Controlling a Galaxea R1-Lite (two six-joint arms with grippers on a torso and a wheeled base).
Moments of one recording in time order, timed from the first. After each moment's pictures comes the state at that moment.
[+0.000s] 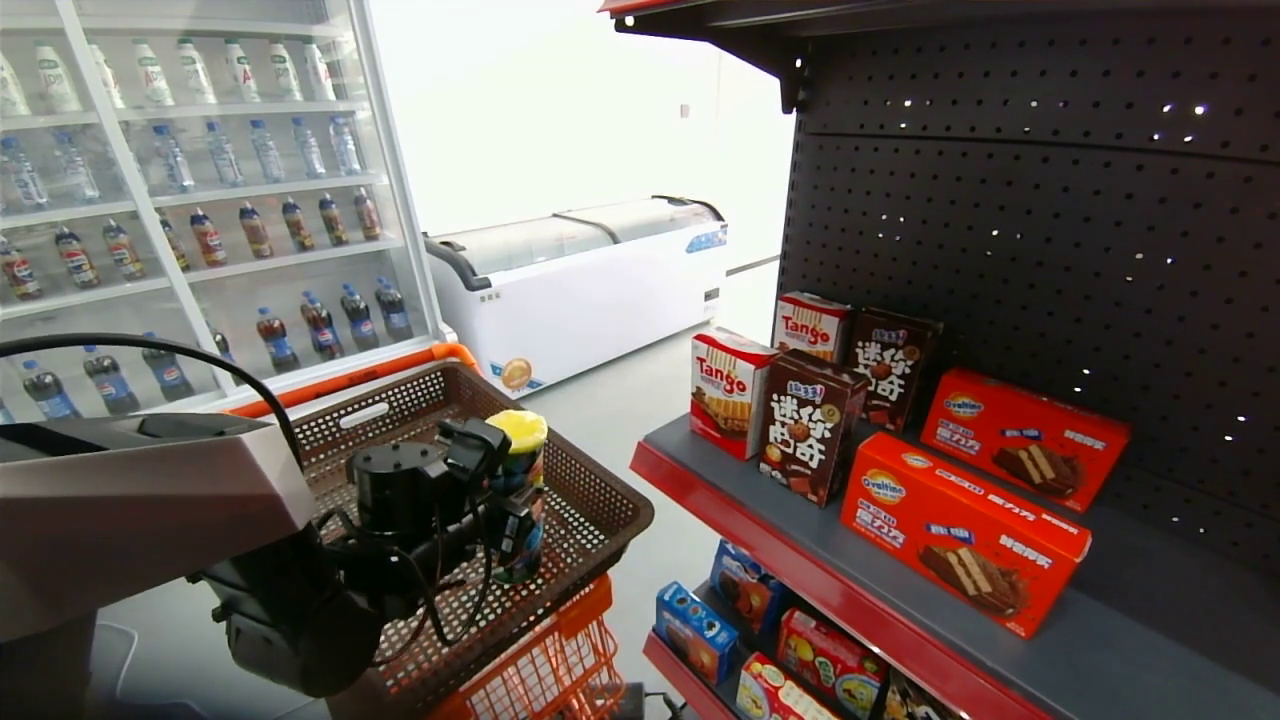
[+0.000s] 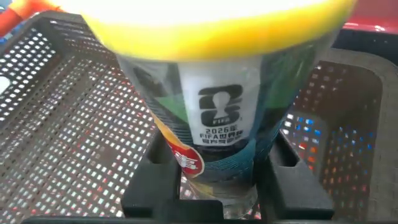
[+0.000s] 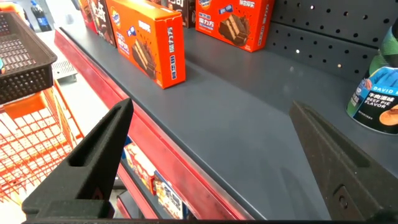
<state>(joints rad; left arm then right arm) -0.25 2.22 -0.62 -1.30 0.02 0.21 0.00 0.00 0.00 0.00 0.03 -0.01</state>
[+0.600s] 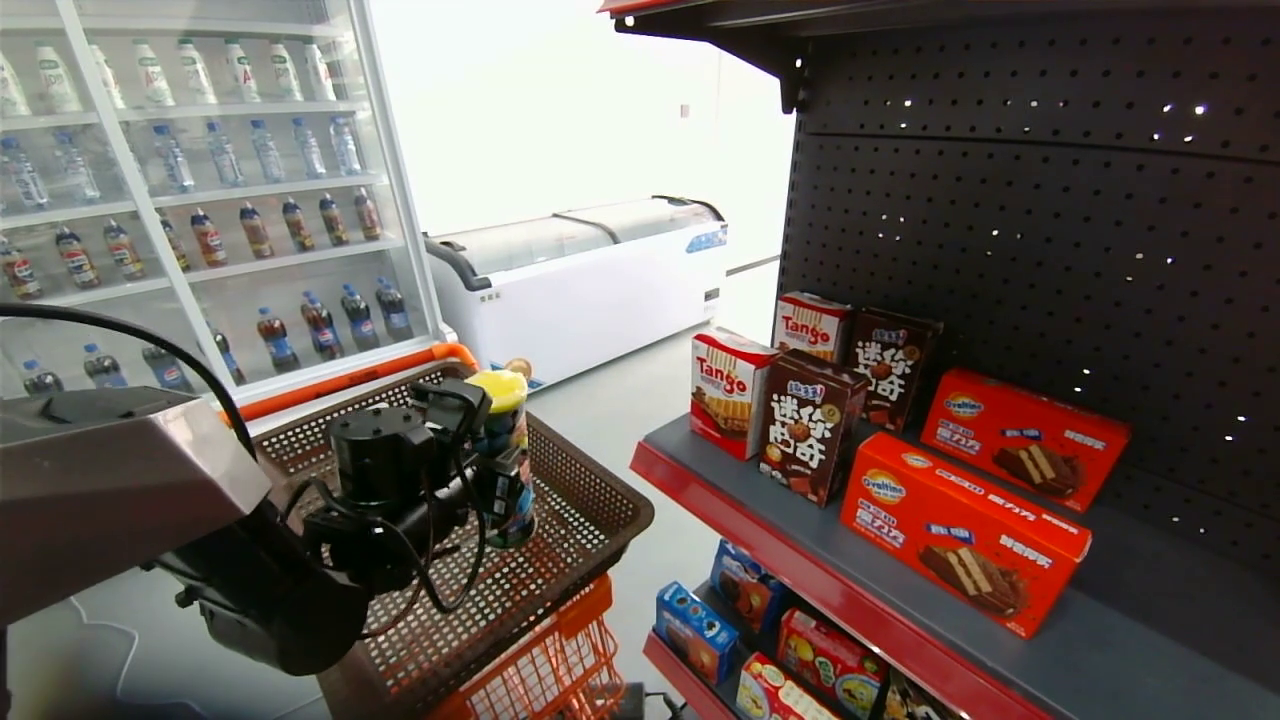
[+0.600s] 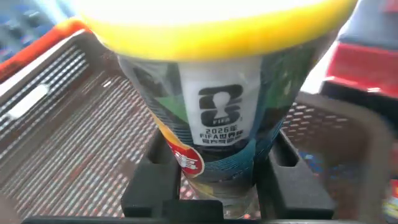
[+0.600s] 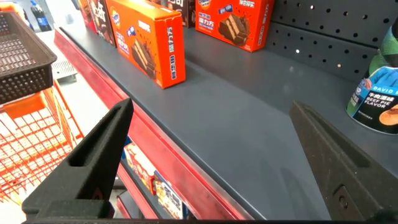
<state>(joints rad) -0.27 2.11 -0.66 -1.24 0.08 0.15 0.00 0.00 0.00 0.00 0.03 -0.01</state>
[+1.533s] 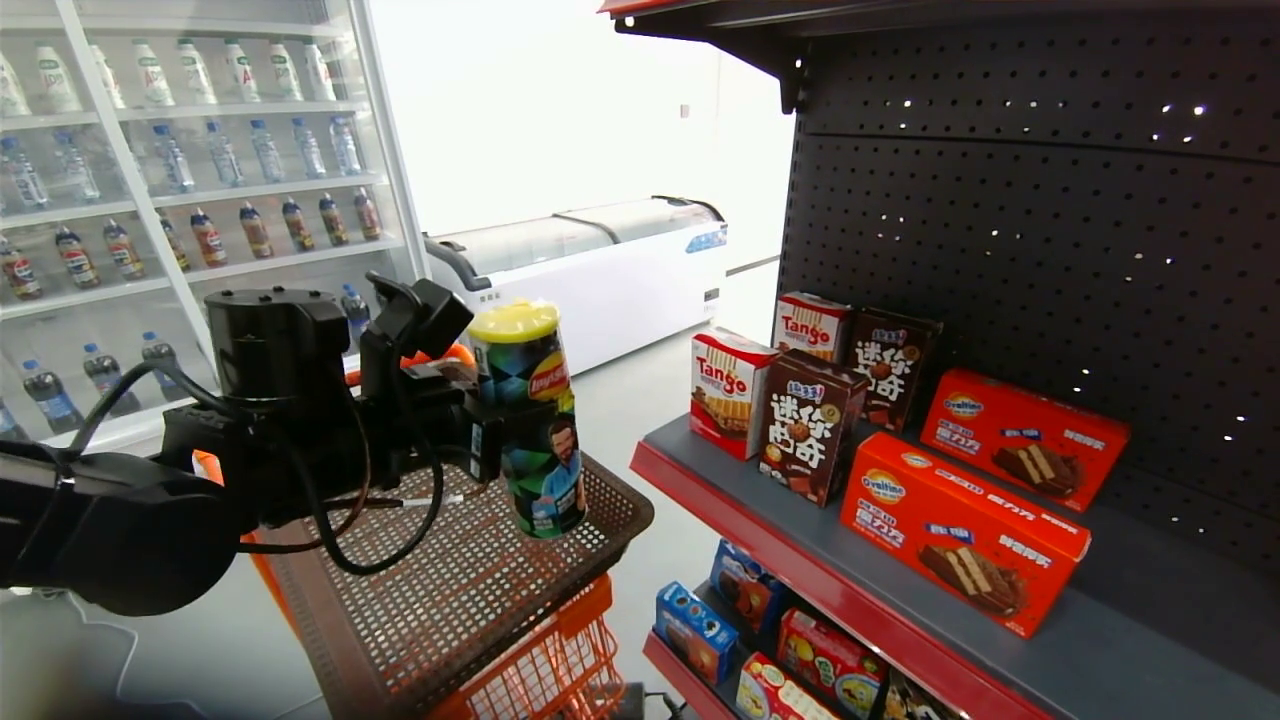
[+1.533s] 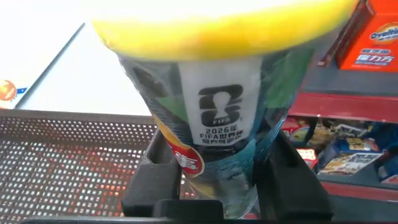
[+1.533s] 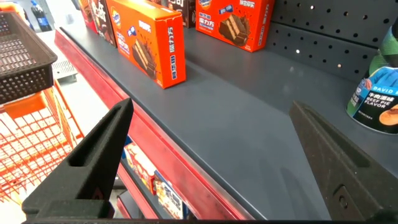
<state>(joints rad) -0.28 1.74 -0.81 -0.69 -0.38 0.12 0.00 0.00 0.00 0.00 0.03 -0.01</state>
